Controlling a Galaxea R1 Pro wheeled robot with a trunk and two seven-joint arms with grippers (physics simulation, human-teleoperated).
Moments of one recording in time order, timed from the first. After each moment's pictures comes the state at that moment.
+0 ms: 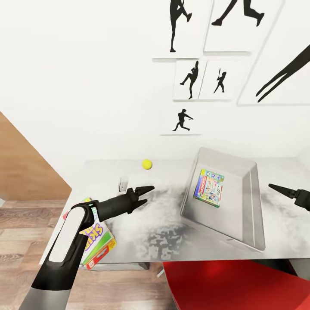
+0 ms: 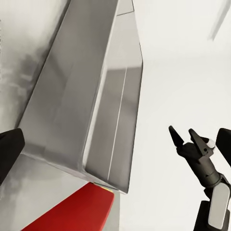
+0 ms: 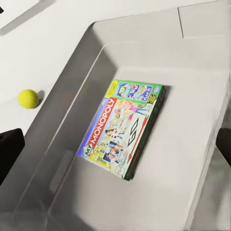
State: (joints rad) left arm -0.52 -0.03 -0.10 -1.57 1.44 1.00 0.23; right arm -0.40 -0.51 -0.61 -1.62 -0.51 1.04 0.73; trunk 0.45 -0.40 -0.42
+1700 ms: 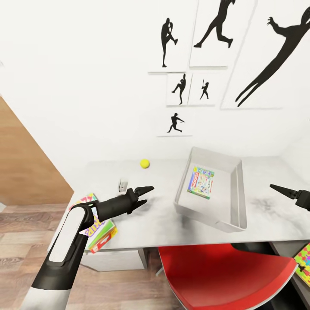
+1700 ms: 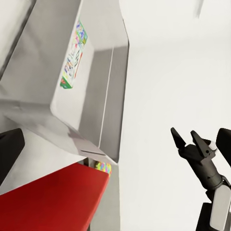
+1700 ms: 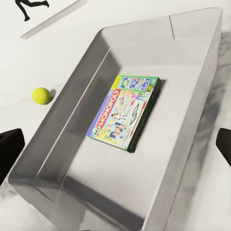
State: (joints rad) left arm -0.52 -0.03 -0.09 -1.57 1.44 1.00 0.23; right arm -0.40 -0.51 -0.62 -1.62 -0.51 1.04 0.73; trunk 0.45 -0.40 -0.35
